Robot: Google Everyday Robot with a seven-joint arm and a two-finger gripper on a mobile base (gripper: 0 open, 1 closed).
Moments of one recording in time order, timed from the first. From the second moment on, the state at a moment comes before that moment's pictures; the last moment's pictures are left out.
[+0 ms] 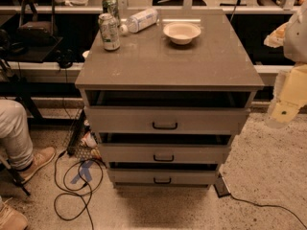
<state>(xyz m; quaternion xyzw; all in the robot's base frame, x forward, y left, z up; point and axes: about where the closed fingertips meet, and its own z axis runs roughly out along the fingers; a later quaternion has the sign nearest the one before) 0.438 -0.217 0.976 -0.60 0.78 -0.03 0.16</state>
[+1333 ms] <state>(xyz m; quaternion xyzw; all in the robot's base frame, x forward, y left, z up) 0.478 -0.244 0.845 -0.62 0.77 -0.03 0.11</state>
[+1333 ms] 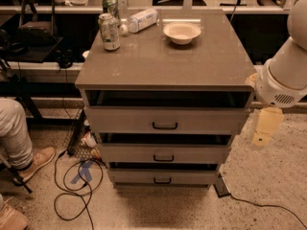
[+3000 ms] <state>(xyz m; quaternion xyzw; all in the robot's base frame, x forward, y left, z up) 0.538 -0.204 0.719 -0.68 0.71 0.01 0.17</state>
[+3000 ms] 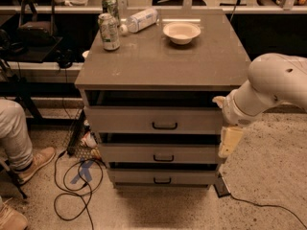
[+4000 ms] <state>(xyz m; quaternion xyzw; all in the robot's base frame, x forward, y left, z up) 0.579 -0.174 0.696 -0.72 0.67 0.00 0.18</state>
